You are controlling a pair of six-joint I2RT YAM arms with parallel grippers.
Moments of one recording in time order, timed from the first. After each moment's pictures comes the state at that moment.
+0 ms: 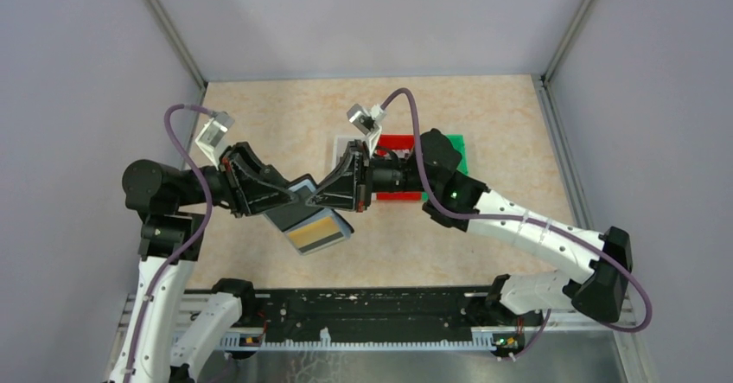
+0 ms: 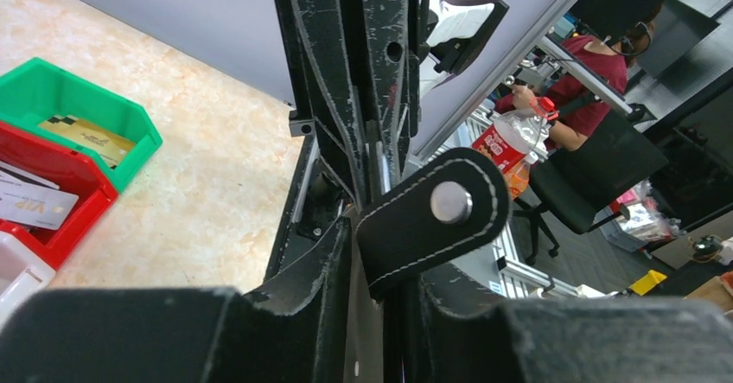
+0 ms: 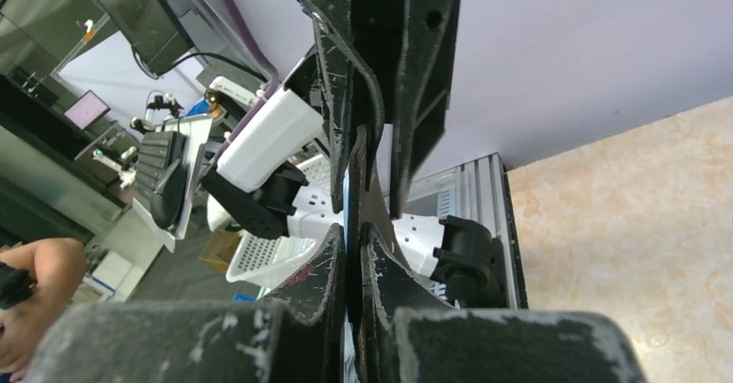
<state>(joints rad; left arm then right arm) -0.15 0.71 0.98 0.15 1.29 -0.92 1.03 1.23 1.15 0.33 -0.62 0.70</state>
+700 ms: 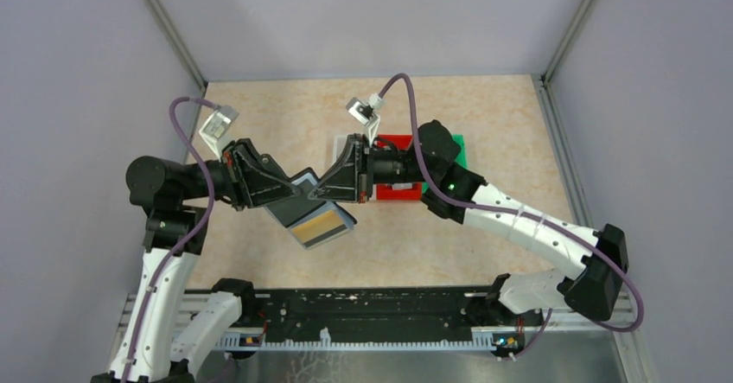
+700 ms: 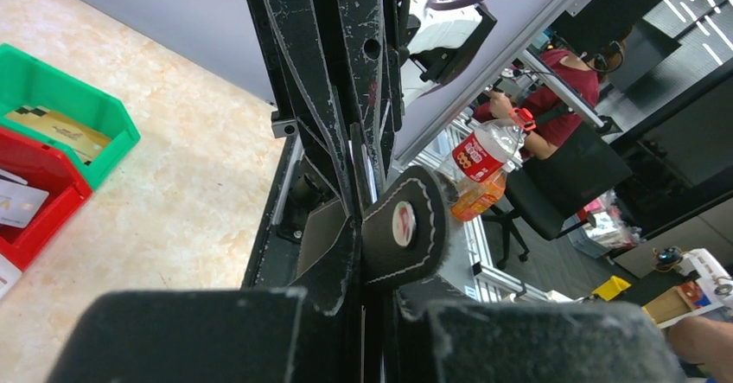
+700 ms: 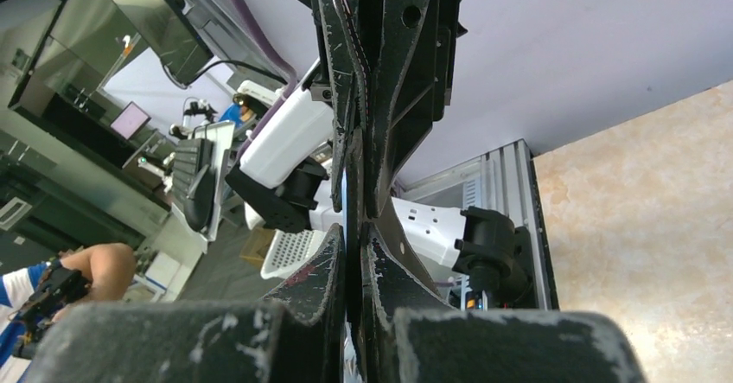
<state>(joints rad) -0.15 0.75 0.97 0.25 1.30 -1.04 0.96 1.27 1.17 0.34 -0.72 0.82</state>
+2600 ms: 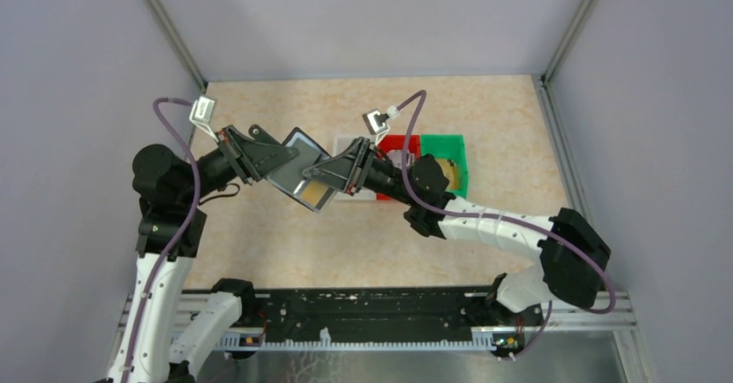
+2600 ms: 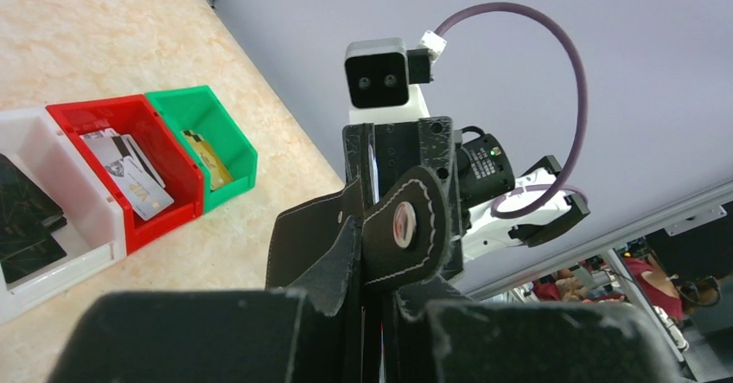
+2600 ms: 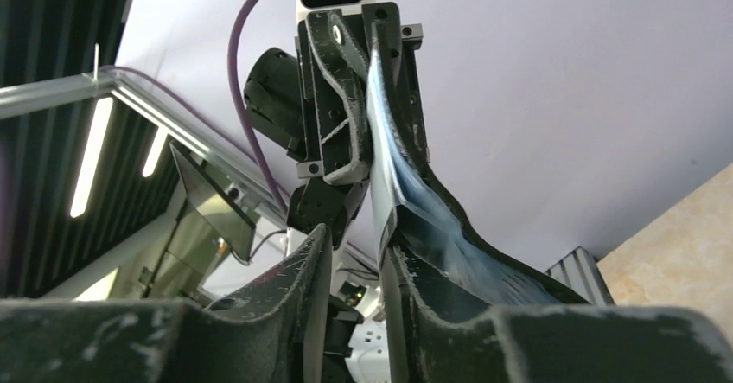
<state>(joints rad) -0.15 0.74 1.02 -0.11 0.82 -0.93 1.00 1.38 0.91 0.95 -0.32 1.23</state>
